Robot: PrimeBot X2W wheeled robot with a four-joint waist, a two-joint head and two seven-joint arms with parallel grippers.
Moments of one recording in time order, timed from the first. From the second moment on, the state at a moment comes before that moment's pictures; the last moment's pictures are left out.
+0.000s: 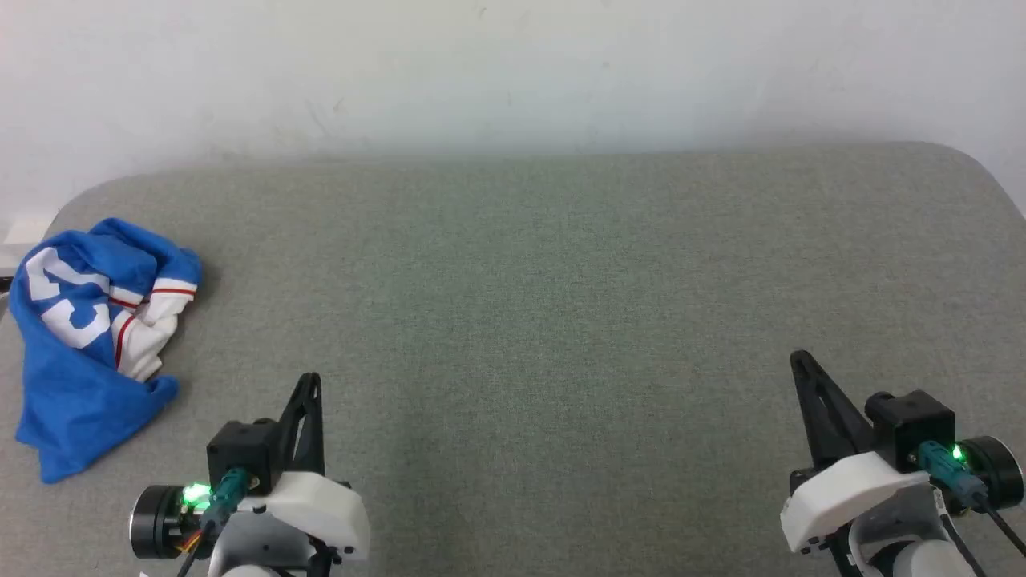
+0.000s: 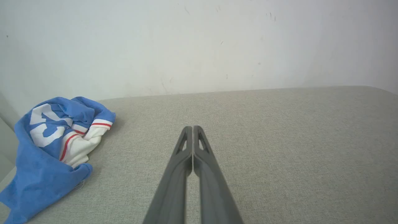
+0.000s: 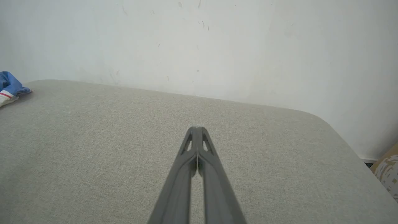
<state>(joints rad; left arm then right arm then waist) 0.01 0.05 0.00 0.01 -0.01 0.01 0.00 0.01 -0.05 0.00 0.01 0.01 0.13 0.00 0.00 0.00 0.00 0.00</state>
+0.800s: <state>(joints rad) 0.01 0.05 0.00 0.01 -0.01 0.01 0.00 0.01 -0.05 0.00 0.01 0.01 0.13 0.00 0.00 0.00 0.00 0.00</state>
